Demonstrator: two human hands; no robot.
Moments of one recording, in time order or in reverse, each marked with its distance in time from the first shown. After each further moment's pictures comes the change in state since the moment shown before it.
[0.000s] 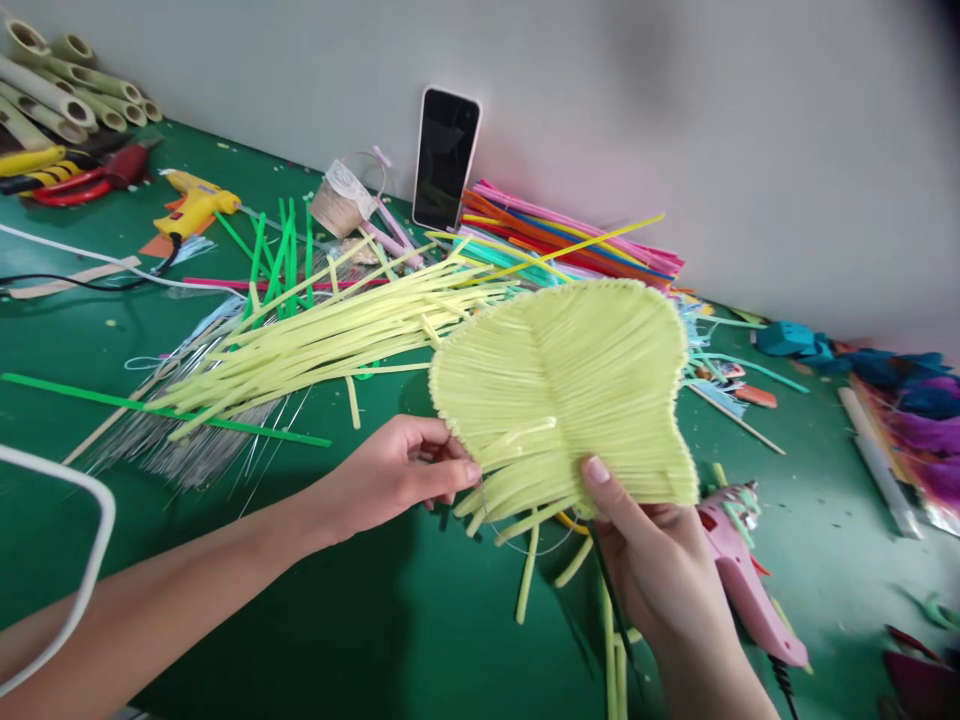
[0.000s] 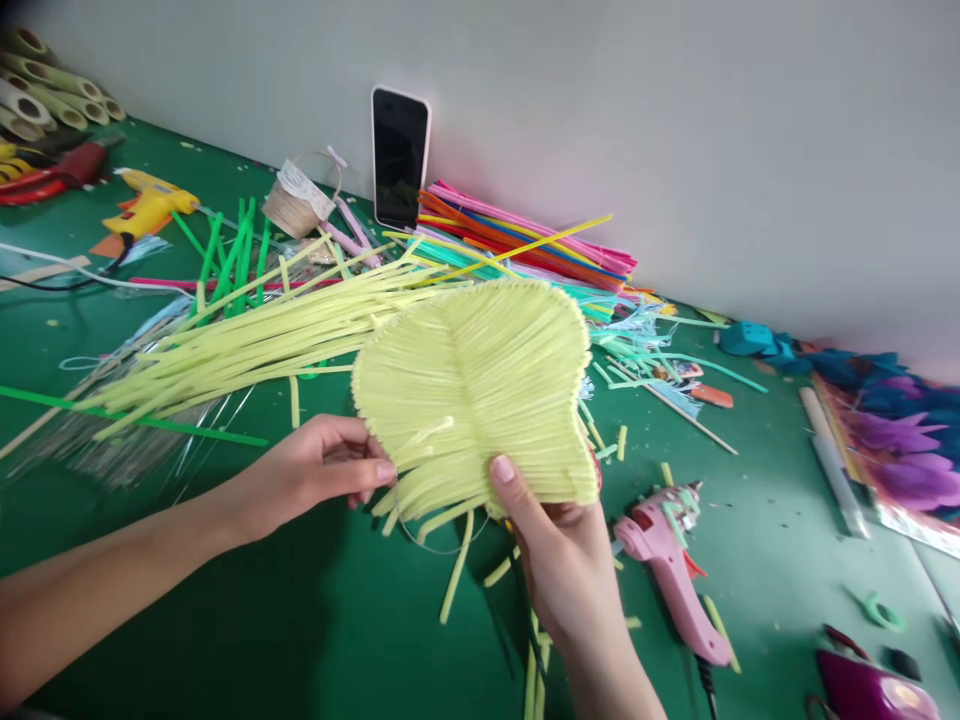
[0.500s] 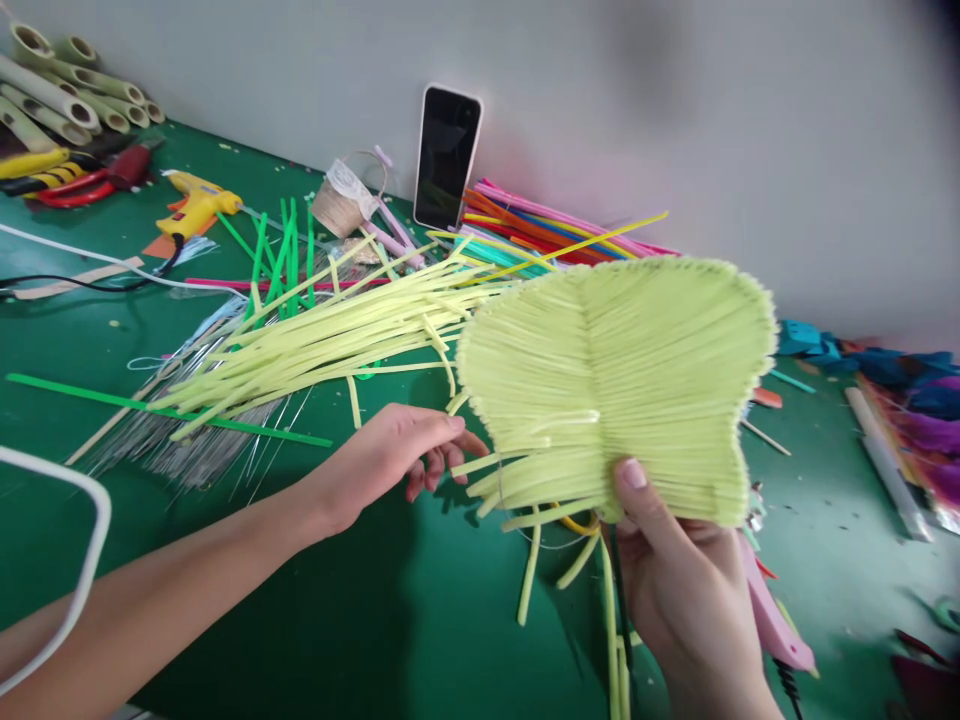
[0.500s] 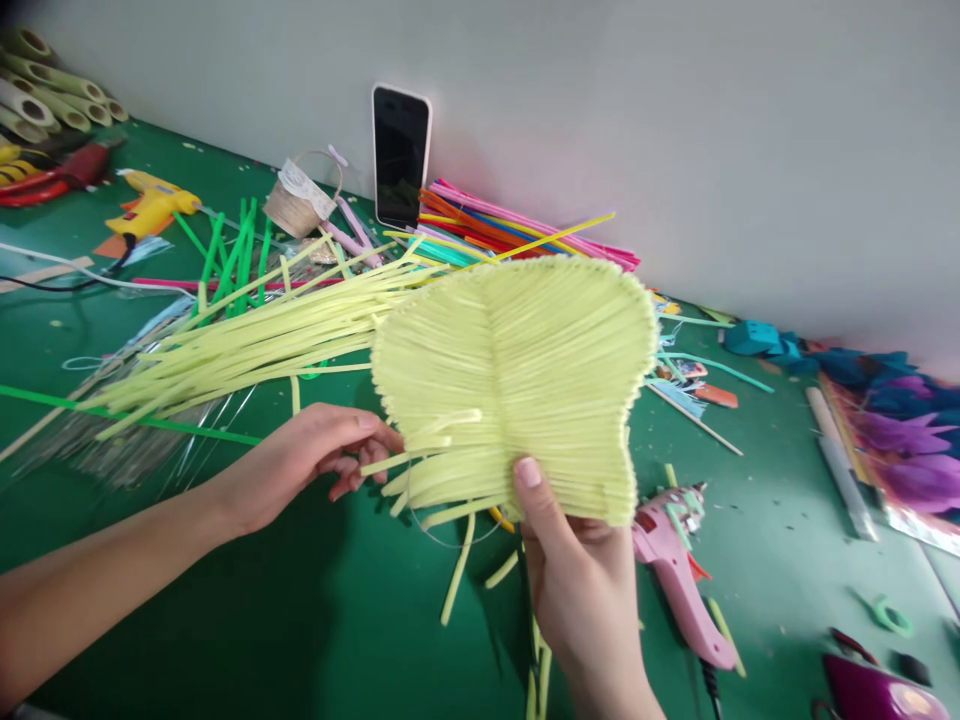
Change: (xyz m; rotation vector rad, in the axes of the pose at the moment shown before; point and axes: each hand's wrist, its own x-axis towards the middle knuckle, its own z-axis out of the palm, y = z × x) left_hand 0.004 -0.001 -0.008 -0.054 0.021 0.027; right_hand -0.006 0.001 0.001 0.030 0.136 -0.142
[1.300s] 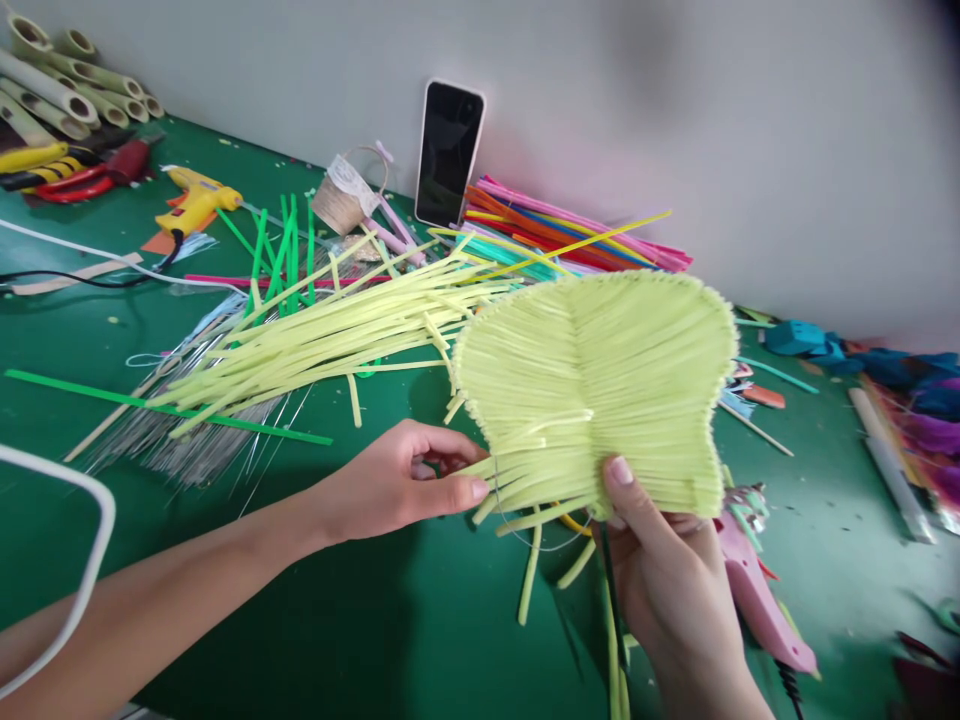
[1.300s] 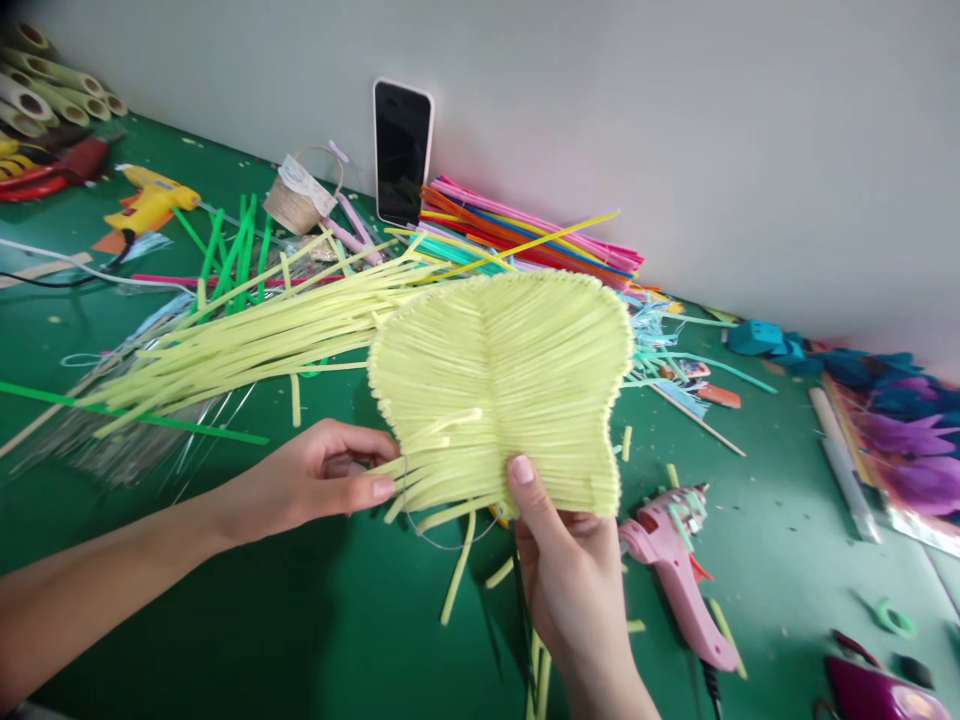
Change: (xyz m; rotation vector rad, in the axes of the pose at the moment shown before) left_hand -0.008 0.004 0.003 0.104 -0.193 0.003; right_hand 0.003 0.005 0.000 0.141 -0.007 0.067
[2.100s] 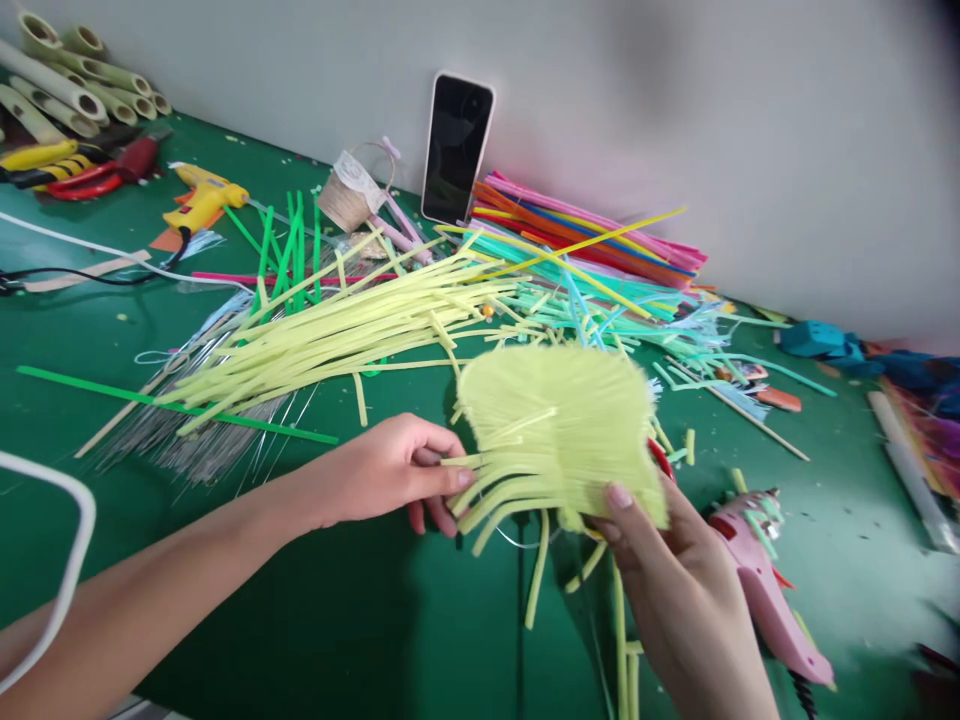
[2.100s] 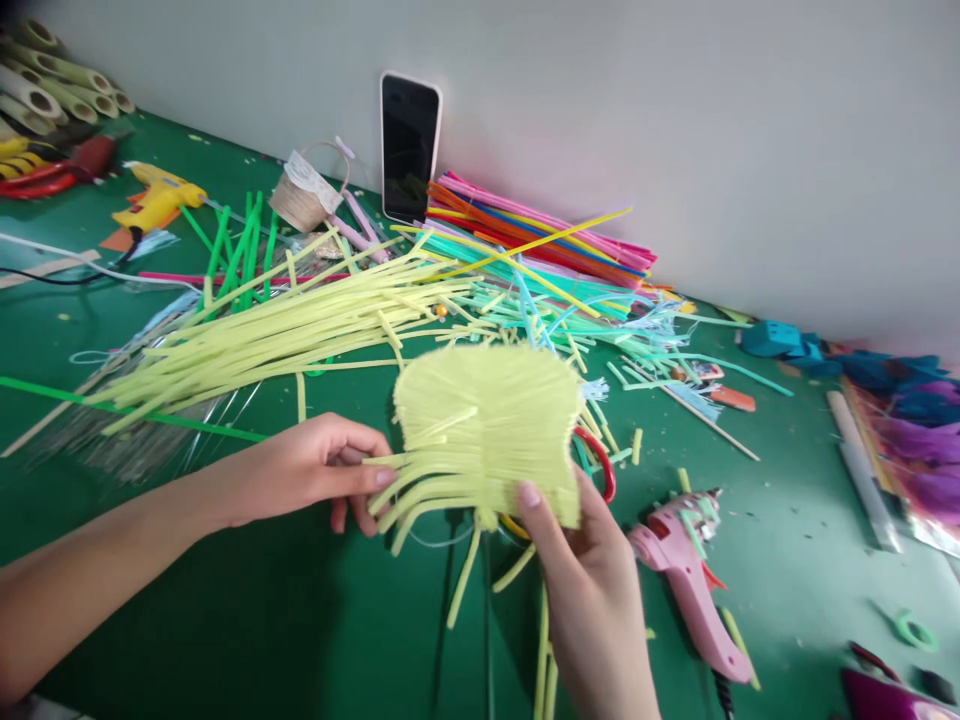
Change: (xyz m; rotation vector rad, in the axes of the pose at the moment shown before) left_hand 0.002 -0.003 -0.013 0.039 -0.038 -0.169; right_hand -0.008 0.007 -0.027 -0.455 -0.021 0.001
